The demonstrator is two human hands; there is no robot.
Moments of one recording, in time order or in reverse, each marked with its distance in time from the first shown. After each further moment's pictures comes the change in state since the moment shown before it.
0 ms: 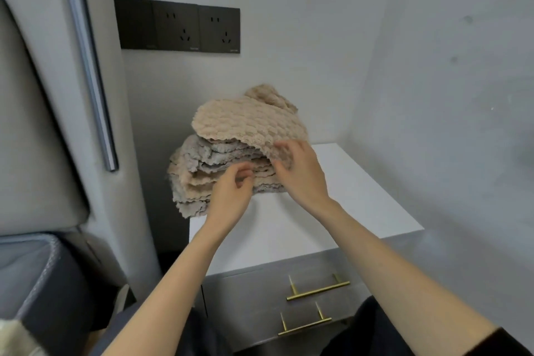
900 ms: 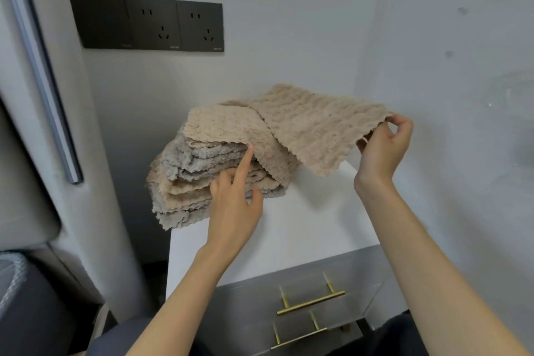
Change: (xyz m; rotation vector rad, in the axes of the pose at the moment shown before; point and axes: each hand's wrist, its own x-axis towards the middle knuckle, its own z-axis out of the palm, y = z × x) left_hand -0.001 -0.009 0.033 0.372 0.087 0.267; right_hand 0.023 0.014 -0.093 0.880 0.746 0.389
